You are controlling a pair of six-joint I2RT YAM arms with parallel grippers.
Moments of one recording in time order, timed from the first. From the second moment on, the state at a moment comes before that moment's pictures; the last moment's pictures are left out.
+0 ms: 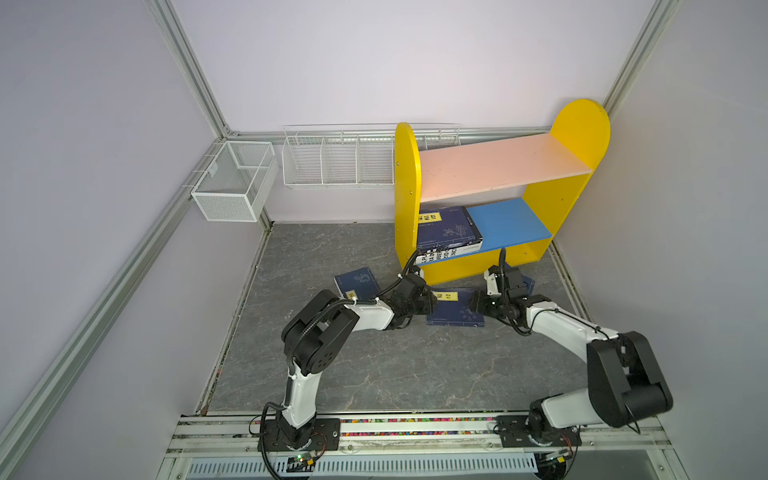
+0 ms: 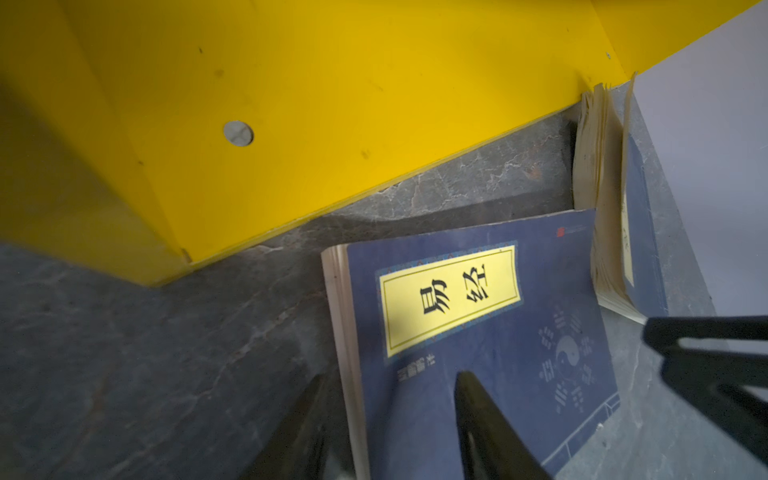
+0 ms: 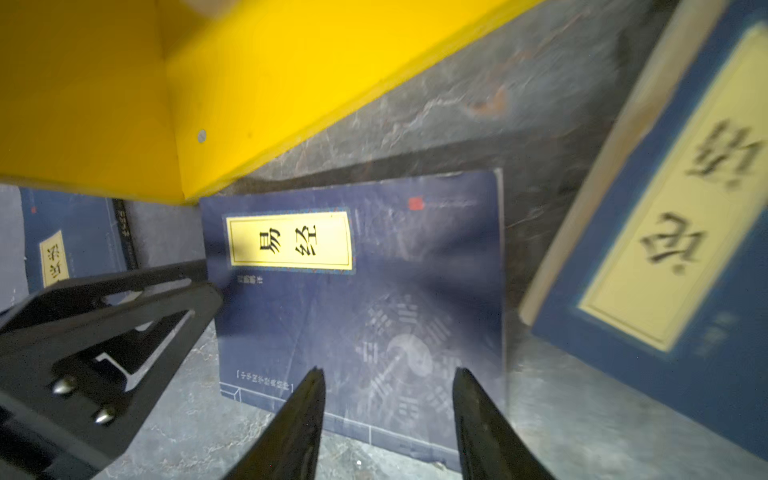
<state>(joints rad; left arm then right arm) -0.83 1.98 1.09 0.22 0.04 -0.65 0.25 1.41 0.75 -0.26 -0.17 0.45</state>
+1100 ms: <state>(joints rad) -0.85 1.96 1.11 0.26 0.09 -0.70 0.22 1.60 0.74 -0.13 -0.19 0.46</state>
